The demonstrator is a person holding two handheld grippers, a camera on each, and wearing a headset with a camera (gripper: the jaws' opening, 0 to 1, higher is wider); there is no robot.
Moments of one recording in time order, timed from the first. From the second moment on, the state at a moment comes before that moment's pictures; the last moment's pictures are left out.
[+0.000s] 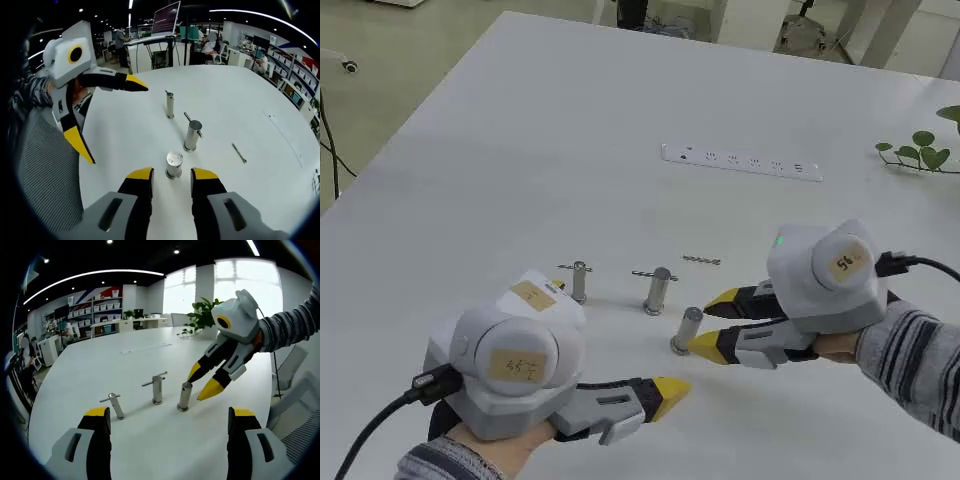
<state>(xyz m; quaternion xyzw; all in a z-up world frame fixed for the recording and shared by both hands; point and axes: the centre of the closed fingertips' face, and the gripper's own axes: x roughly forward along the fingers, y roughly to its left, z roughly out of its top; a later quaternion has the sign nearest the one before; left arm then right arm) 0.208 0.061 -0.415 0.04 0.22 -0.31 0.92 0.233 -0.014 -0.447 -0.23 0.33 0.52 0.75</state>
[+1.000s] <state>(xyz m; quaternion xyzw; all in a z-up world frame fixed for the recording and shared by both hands) 0.215 0.074 -0.418 0.03 0.22 -0.29 0.93 0.325 -0.048 -0.470 -0.35 0.38 0.50 0.70</state>
